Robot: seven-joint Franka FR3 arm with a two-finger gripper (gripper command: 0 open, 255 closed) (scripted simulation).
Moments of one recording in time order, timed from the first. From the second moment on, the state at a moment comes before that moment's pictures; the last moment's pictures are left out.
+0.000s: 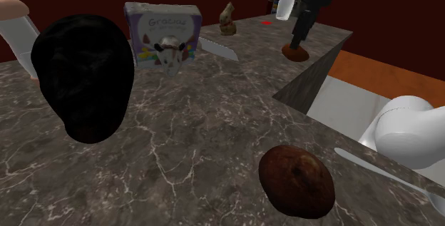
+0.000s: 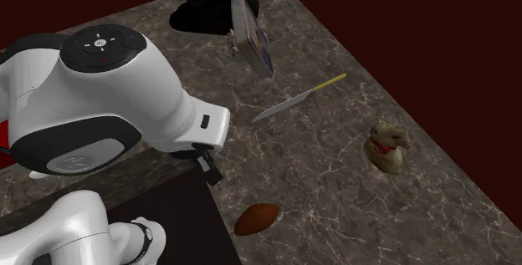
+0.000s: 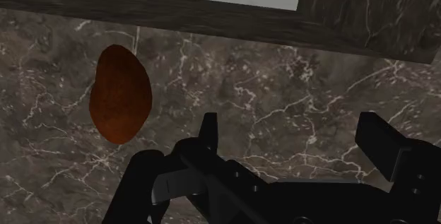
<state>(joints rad) 0.00 -0.74 0.06 -2.30 0.00 1.62 -0.14</state>
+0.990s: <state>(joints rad) -0.01 -0.21 0.15 -1.91 0.01 1.72 0.02</state>
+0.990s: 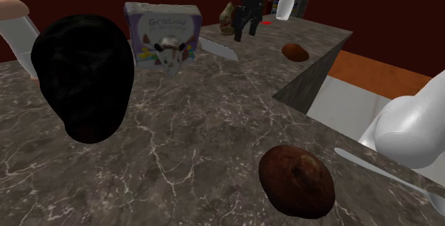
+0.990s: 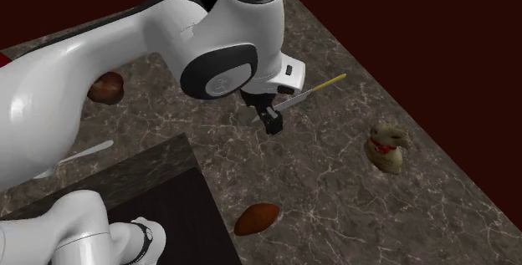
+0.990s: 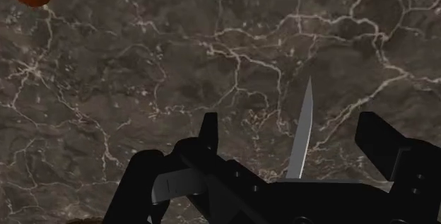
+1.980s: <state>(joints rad) 0.03 0.36 0.17 -1.29 -0.05 1.62 0.16</state>
